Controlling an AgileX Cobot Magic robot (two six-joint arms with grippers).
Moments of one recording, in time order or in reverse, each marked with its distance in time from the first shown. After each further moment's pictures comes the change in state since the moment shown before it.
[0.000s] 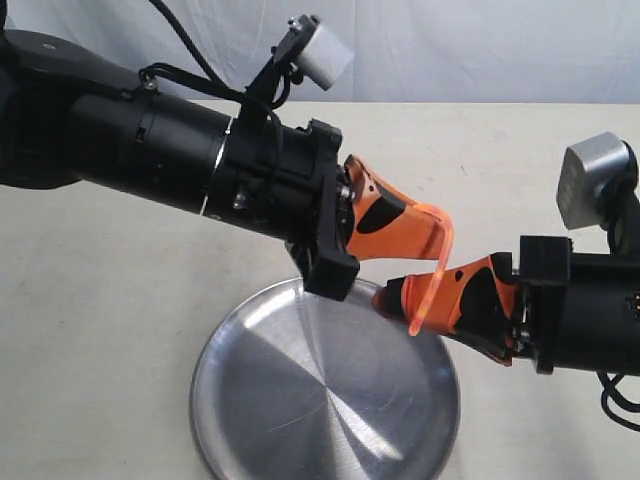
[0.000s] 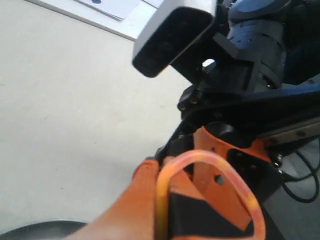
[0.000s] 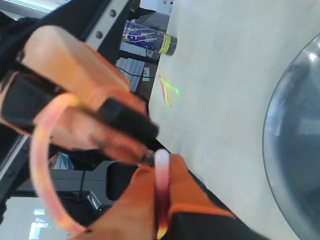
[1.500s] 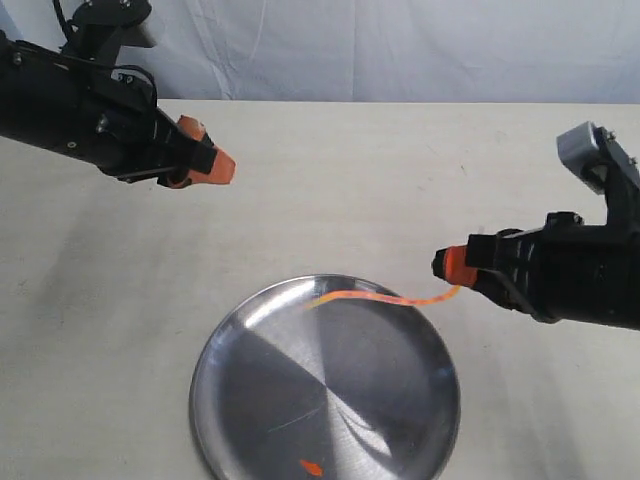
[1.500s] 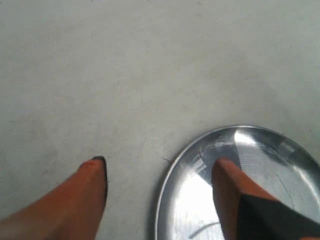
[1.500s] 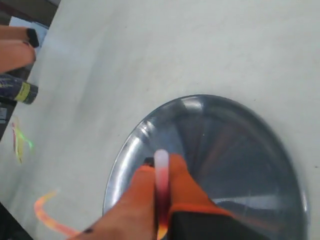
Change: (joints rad) left arm 0.338 -0.074 0.000 0.805 -0.294 -0.874; right arm 0.019 0.058 -0.070 -0.126 -0.487 -0.122
